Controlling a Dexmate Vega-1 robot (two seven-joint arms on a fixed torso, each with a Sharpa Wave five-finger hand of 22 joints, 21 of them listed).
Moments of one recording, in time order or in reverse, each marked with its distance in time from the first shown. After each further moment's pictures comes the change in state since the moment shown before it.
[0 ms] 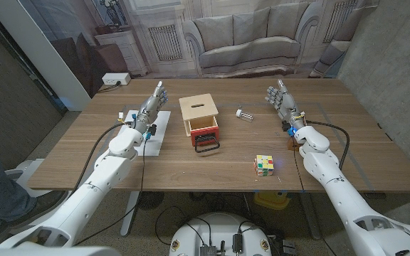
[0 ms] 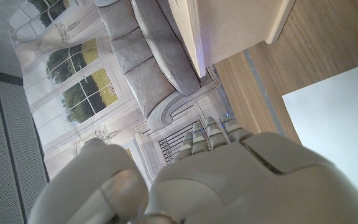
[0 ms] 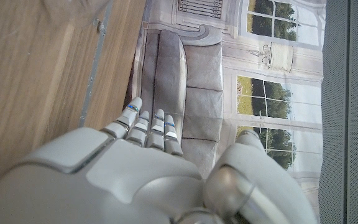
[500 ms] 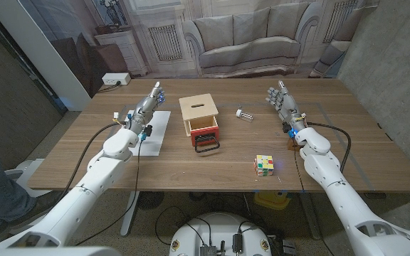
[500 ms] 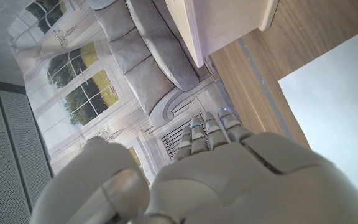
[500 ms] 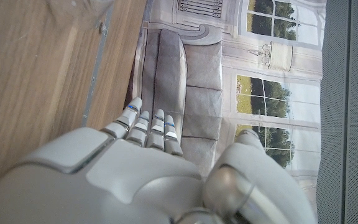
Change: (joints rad) left arm 0.042 0.048 -0.018 -0.055 0.024 0.005 0.029; left_hand 0.018 0.018 -0.009 -0.009 0.000 0.070 0.002 0.011 0.000 0.070 -0.005 0.011 0.000 0.069 -0.012 0.007 0.000 0.068 -0.003 0.012 0.000; right arm -0.032 0.002 0.010 -0.042 -0.007 -0.012 -0.017; right_hand 0.004 0.004 0.000 0.000 0.000 0.000 0.000 0.000 0.000 0.000 0.000 -0.004 0.000 0.000 0.000 0.000 0.000 0.000 0.000 -0.007 0.000
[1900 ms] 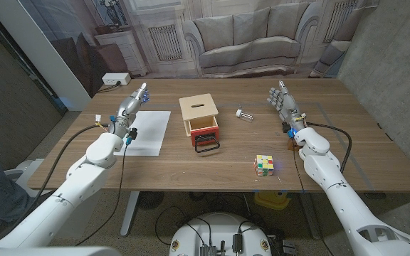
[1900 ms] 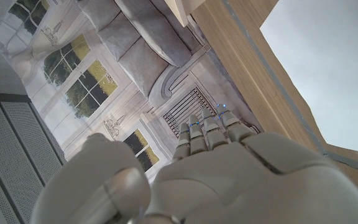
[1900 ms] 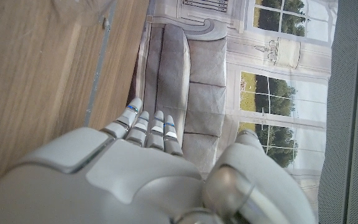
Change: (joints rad) left arm 0.104 0.120 -0.051 -0.082 0.039 -0.050 0.119; left_hand 0.029 0.005 -0.008 -0.008 0.008 0.042 -0.018 0.000 0.000 0.032 -0.018 0.000 0.000 0.030 -0.012 0.000 0.000 0.038 0.000 0.000 0.000; right arm -0.023 -0.002 -0.004 -0.059 -0.020 -0.039 -0.068; right_hand -0.004 0.004 -0.003 -0.003 0.000 0.000 0.000 0.000 0.000 -0.022 0.000 -0.008 0.005 -0.004 0.004 -0.006 0.000 0.000 0.000 -0.026 0.005
